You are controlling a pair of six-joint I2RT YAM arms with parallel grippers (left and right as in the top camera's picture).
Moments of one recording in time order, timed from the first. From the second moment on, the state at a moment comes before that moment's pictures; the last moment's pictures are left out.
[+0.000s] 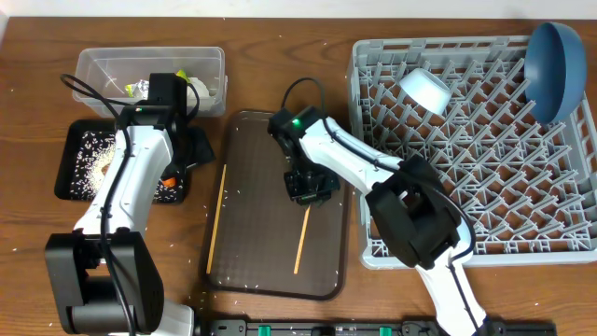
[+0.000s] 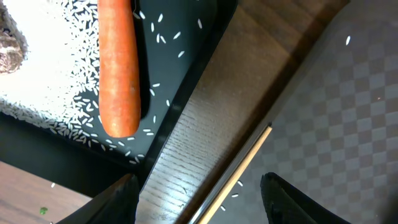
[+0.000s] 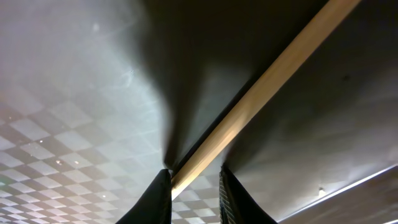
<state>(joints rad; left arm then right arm) 0.01 1.67 1.23 -0.93 -0.06 -0.44 0.71 2.30 1.77 -1.25 -0.18 0.44</state>
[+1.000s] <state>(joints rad) 0.01 1.67 1.21 -0.90 -0.06 -0.44 0.66 2.30 2.17 -1.51 -0.12 0.36</state>
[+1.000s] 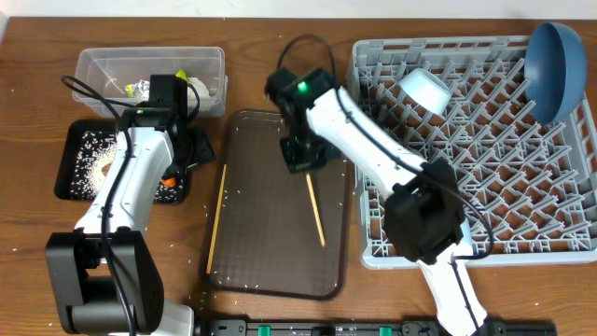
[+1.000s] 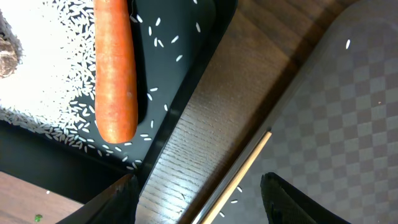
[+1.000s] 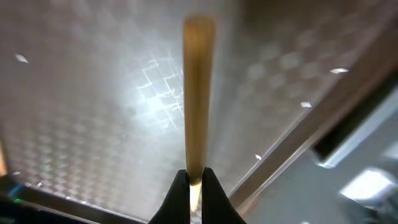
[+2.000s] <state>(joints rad) 0.01 1.67 1.21 -0.90 -0.06 -0.44 0.28 2.12 2.50 -1.69 -0.01 0.25</state>
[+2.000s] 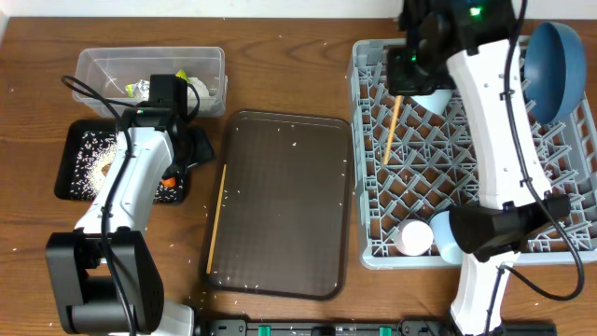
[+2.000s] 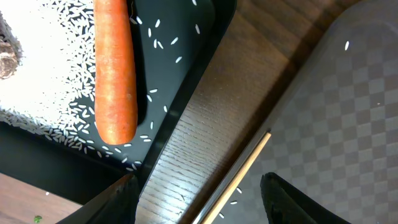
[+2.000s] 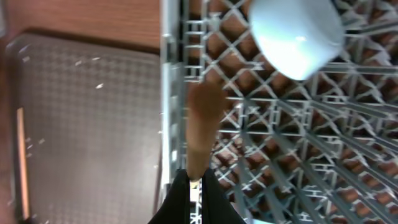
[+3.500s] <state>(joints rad) 0.01 1.67 1.21 -0.90 -0.06 -0.44 0.34 2.03 2.41 -1.61 0.02 0.21</state>
